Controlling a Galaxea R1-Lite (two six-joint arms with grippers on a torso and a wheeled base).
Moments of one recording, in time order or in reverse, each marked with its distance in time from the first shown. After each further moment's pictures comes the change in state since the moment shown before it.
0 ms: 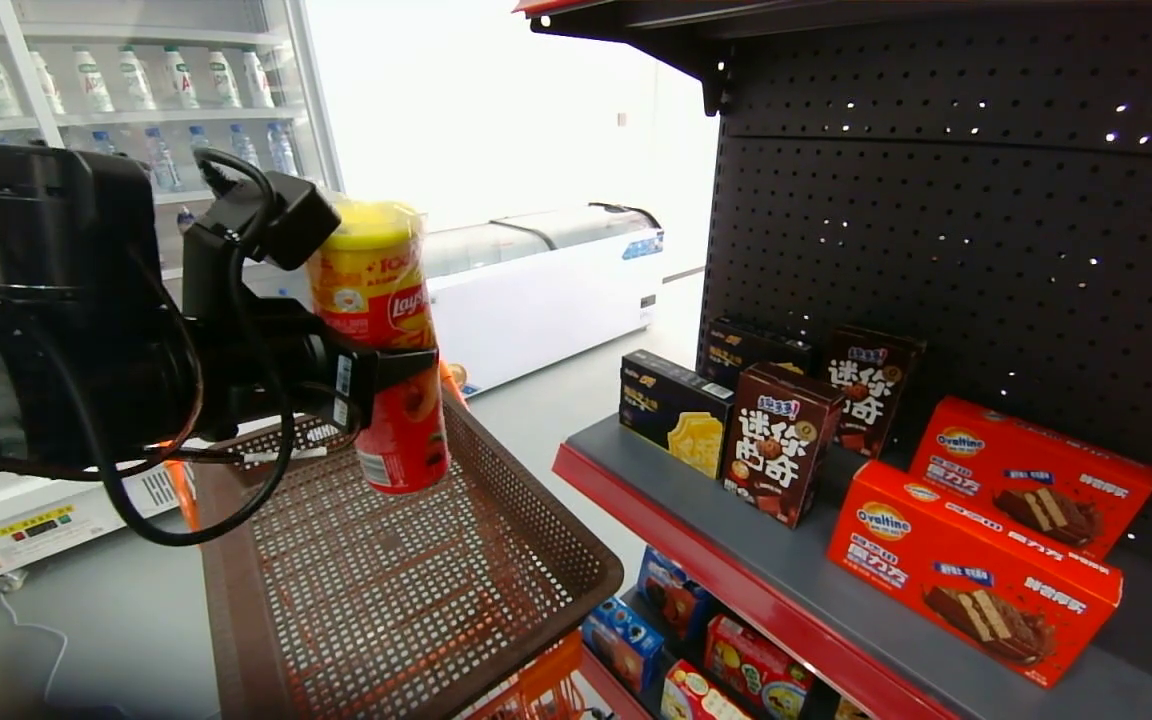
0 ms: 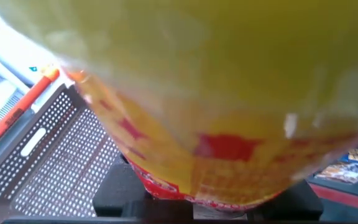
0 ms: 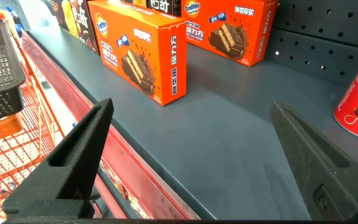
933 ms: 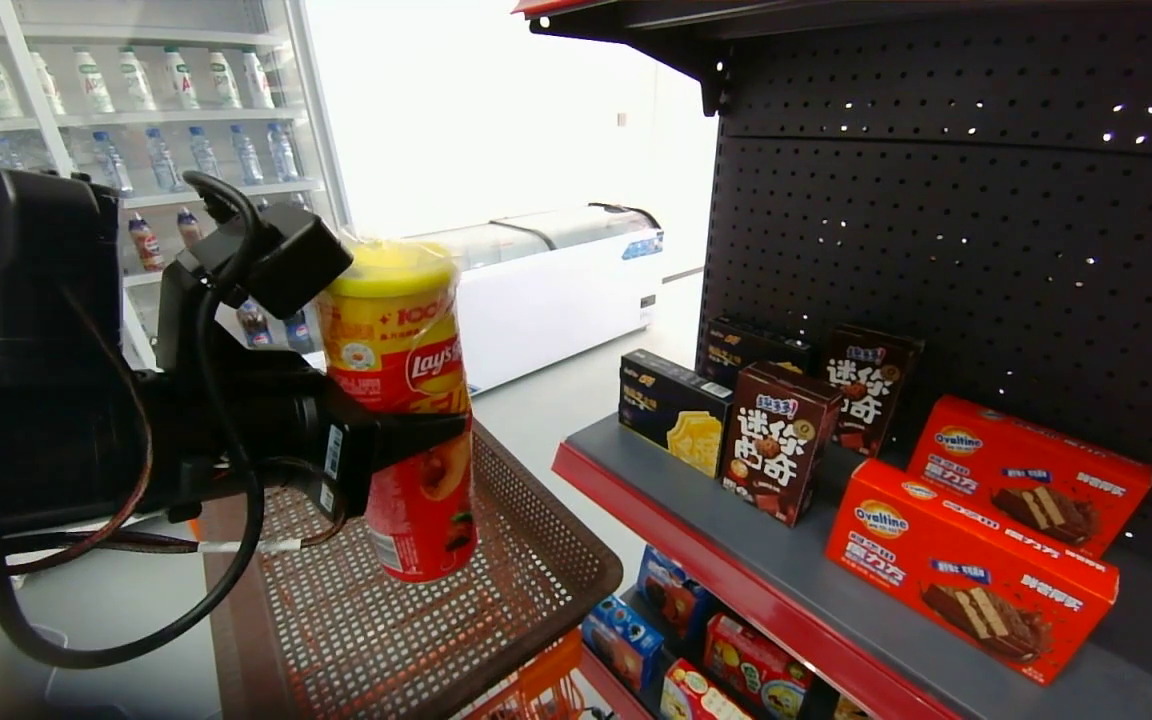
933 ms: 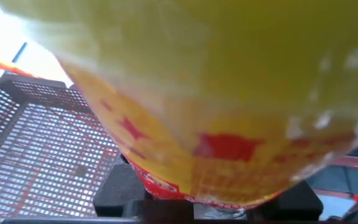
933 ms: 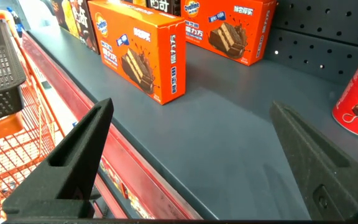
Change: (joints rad) left arm -0.133 -0.104 0.050 0.136 -0.053 -0.046; right arm 0.000 0.000 0.000 0.000 0.001 0.000
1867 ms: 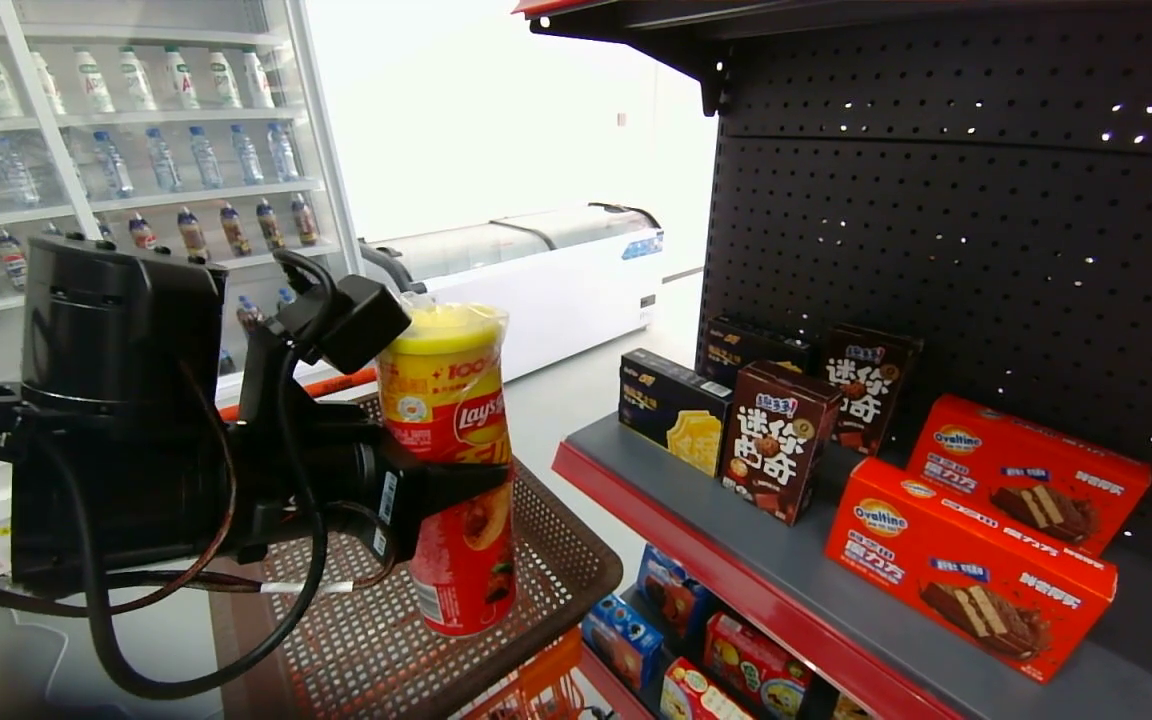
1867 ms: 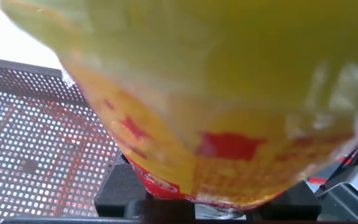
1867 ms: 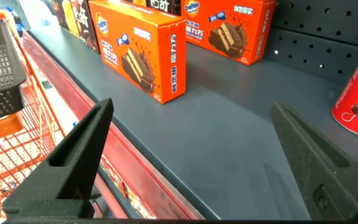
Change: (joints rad) left arm -0.038 0.064 0.076 -0.072 -0.055 -0.093; right arm 0.000 0.000 0.000 0.000 0.000 0.000
